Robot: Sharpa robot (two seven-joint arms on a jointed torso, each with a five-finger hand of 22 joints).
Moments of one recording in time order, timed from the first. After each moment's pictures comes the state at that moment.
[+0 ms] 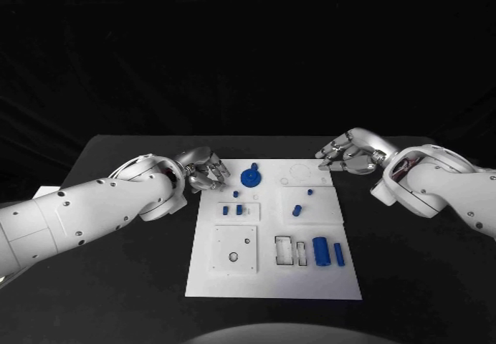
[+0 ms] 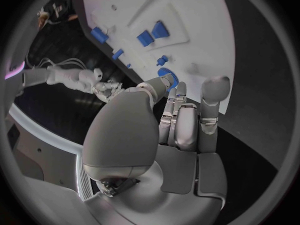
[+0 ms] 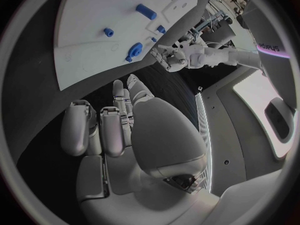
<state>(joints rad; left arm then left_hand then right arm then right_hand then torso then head) 1.17 -0.77 -0.01 1.41 -1.14 -0.24 -0.09 1.40 -0.20 0.53 0.05 0.14 1.02 0.16 0.09 0.07 1.19 0.09 0.09 0.08 1.45 0.00 1.33 1.05 0.13 1.43 0.09 0.82 0.92 1.17 -0.99 0.02 1.51 -1.13 -0.28 0.09 1.52 -0.01 0.03 0.09 0.20 1.06 0.15 0.09 0.07 1.14 0.07 0.14 0.41 1.46 -0.01 1.39 1.27 0.08 1.40 0.09 1.34 1.16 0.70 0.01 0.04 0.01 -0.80</state>
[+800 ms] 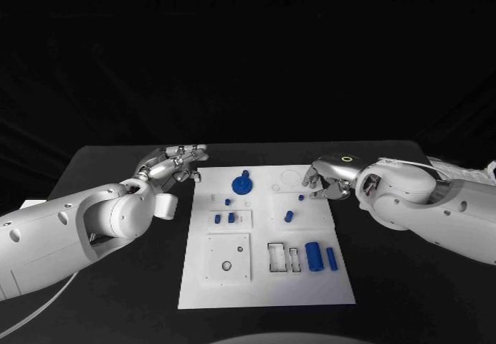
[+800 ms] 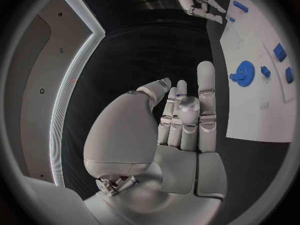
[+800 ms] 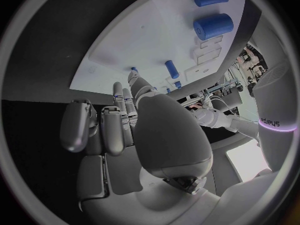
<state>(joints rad) 1.14 -0.89 -0.02 1.53 0.08 -0.27 0.38 1.35 -0.16 0.48 0.06 0.15 1.05 0.16 0.10 0.07 1.20 0.09 0.17 0.10 1.34 -0.01 1.20 0.81 0.16 1.33 0.10 0.57 0.73 1.14 -0.96 0.02 1.59 -1.76 -0.15 -0.12 1.50 -0.07 0.15 0.11 0.13 1.09 0.14 0.07 0.07 1.13 0.08 0.07 0.19 1.47 -0.01 1.38 1.25 0.08 1.40 0.10 1.31 1.12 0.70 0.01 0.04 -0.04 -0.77</state>
